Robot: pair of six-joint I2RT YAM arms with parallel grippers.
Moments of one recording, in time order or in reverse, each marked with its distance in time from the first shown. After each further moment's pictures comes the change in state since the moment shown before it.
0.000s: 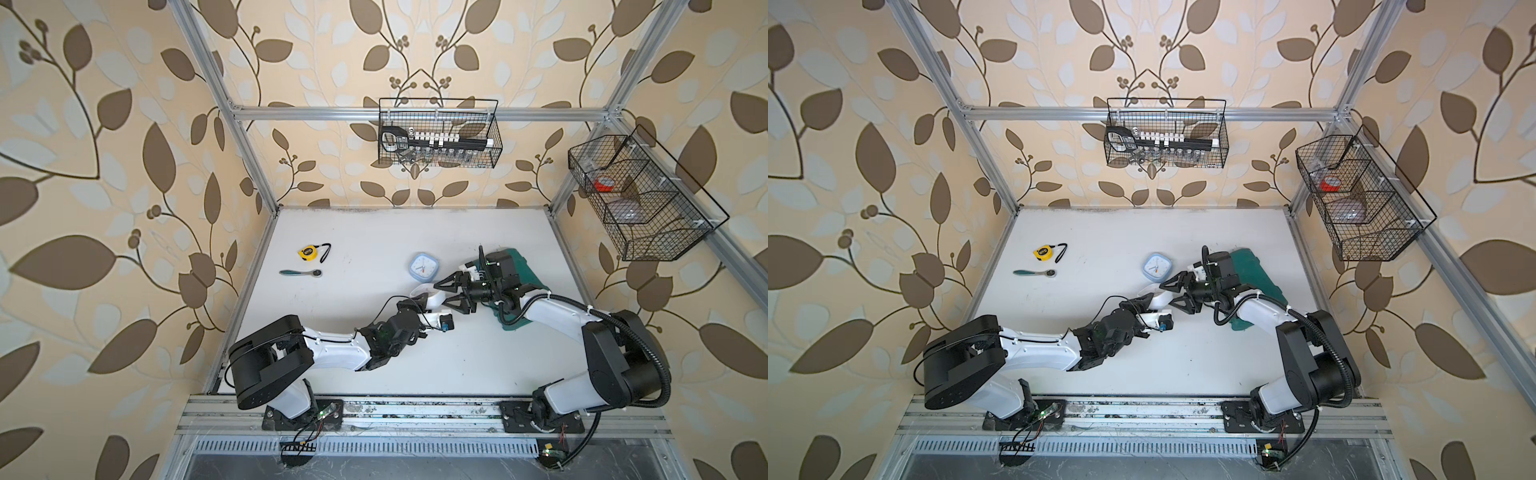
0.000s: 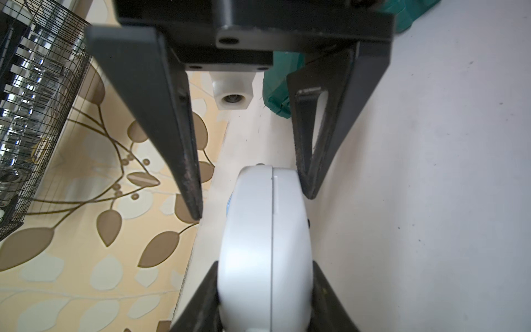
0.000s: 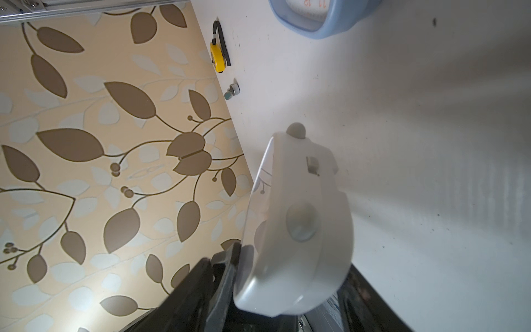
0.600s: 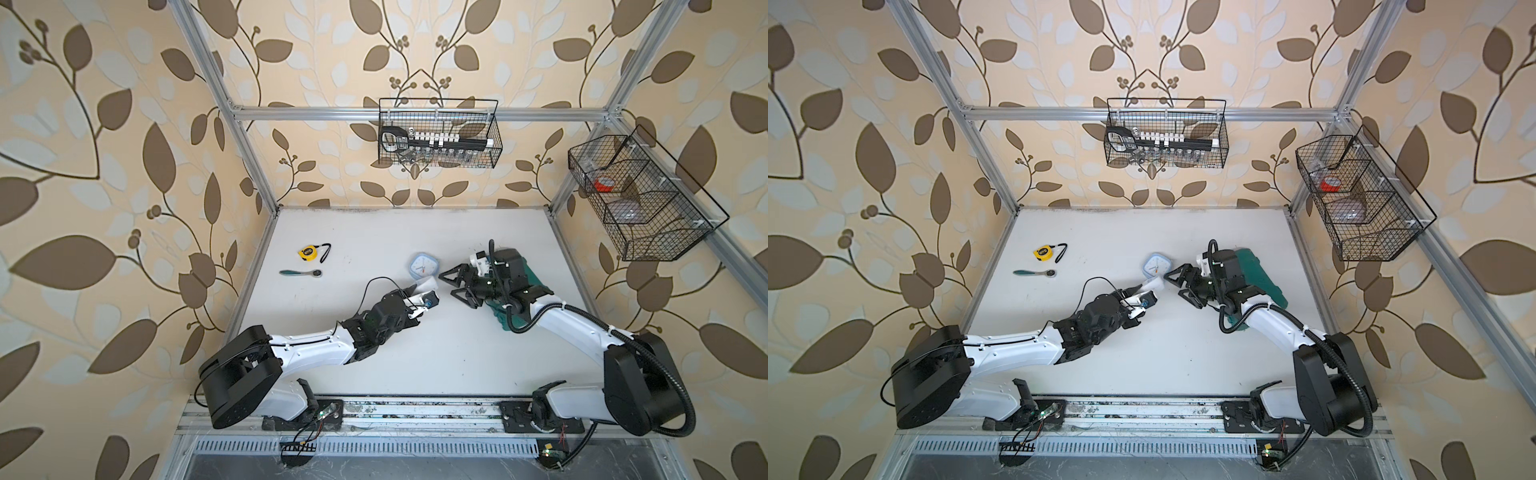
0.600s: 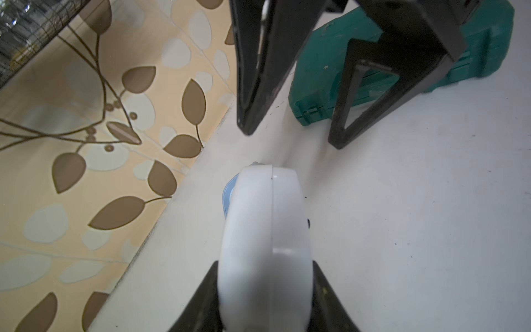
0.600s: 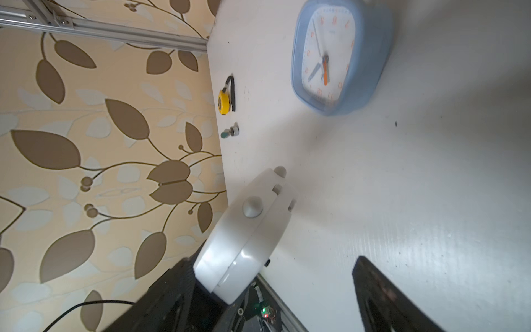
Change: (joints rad) left arm 0.098 -0.150 0.008 -0.157 0.121 -0.261; right arm 0.013 -0.118 0.000 -0.062 0.201 -0.122
